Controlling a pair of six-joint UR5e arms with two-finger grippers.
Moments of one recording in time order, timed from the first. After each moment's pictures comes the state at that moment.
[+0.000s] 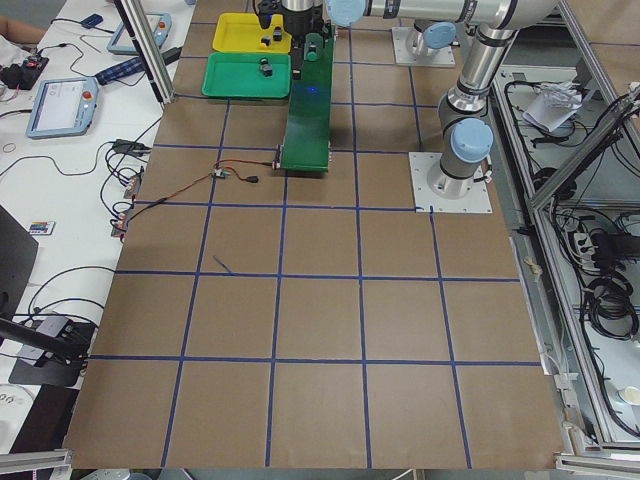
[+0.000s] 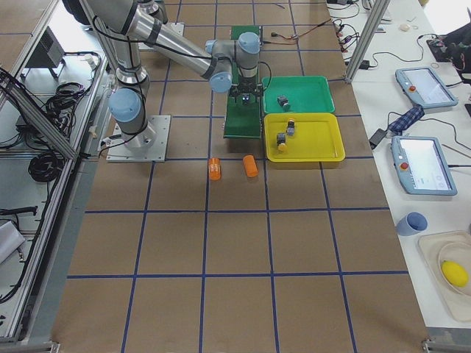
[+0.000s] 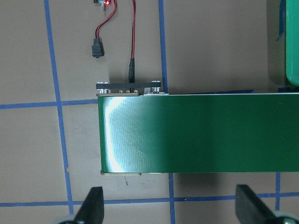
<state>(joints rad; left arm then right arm) -1.58 -1.60 -1.52 -1.57 1.61 0.04 1.58 -1.41 2.07 -2.24 -1.53 -1.55</state>
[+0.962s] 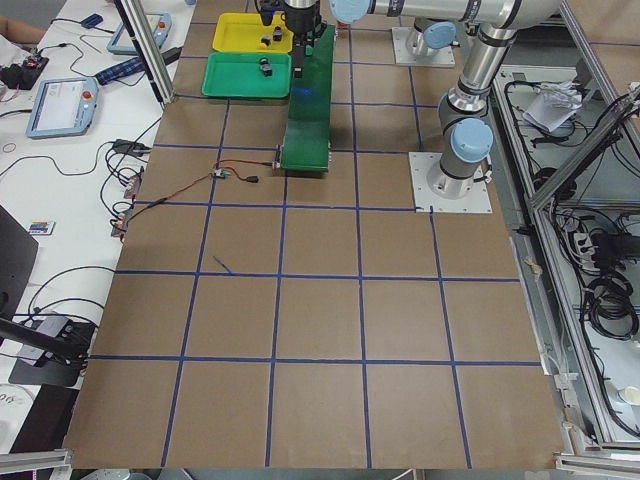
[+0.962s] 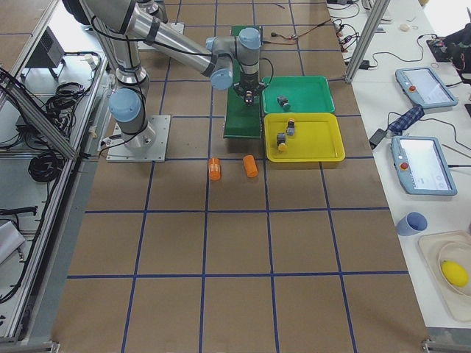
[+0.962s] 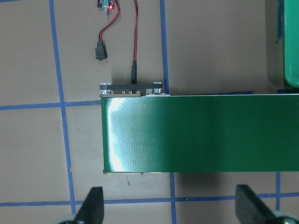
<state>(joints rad) -1.58 -1.58 -1.53 -1.57 1.62 0.04 1.58 -1.41 2.01 -2.25 -1.53 -1.55</state>
